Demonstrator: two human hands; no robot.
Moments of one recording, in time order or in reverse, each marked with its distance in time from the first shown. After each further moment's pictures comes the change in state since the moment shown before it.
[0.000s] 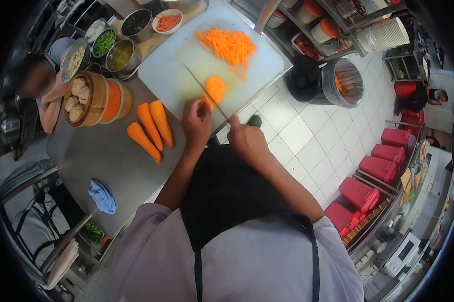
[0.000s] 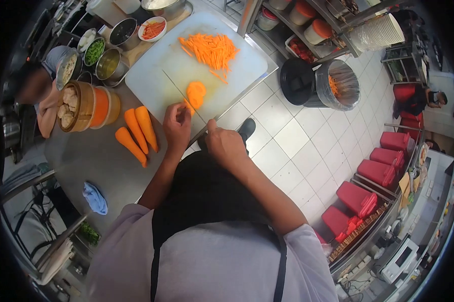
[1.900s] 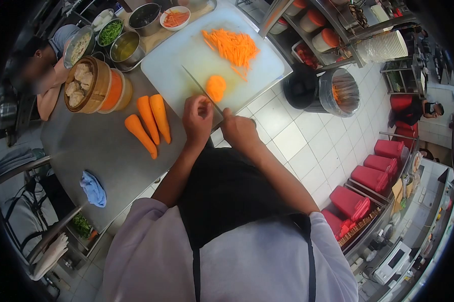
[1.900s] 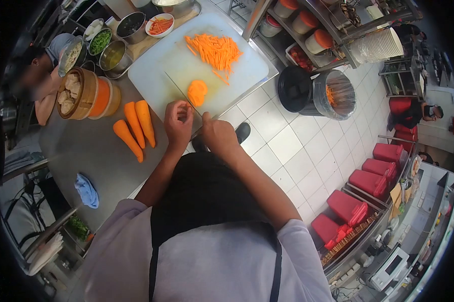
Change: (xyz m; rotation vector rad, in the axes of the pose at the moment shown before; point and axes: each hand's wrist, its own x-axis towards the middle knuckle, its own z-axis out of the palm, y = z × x) left_hand -0.008 0.000 0.007 -0.084 0.073 0.003; right_hand 0.029 0.008 0.021 -0.135 -0.022 -0.044
